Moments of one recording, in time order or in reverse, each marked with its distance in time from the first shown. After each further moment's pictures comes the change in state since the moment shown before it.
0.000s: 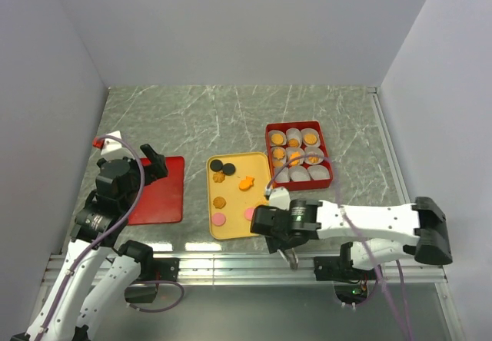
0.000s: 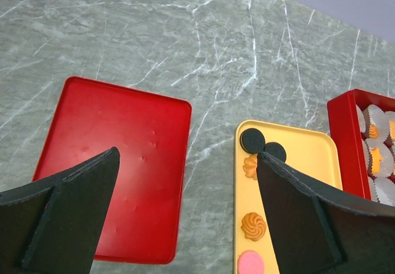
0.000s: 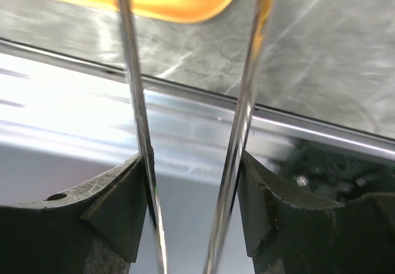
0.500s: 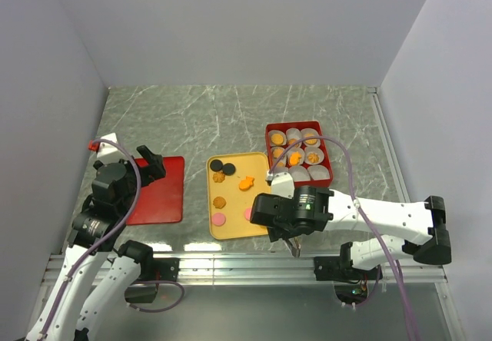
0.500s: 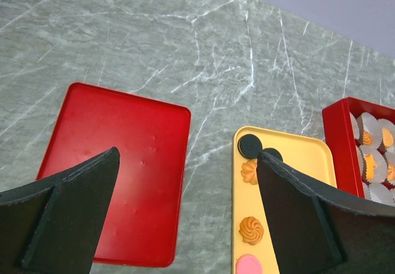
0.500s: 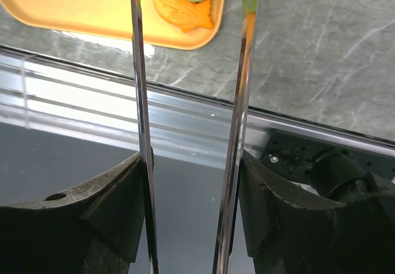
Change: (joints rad) left arm 0.000 -0.036 0.000 -0.001 -0.010 -0.001; right arm -0.002 -0.029 0.315 -0.278 0.132 0.003
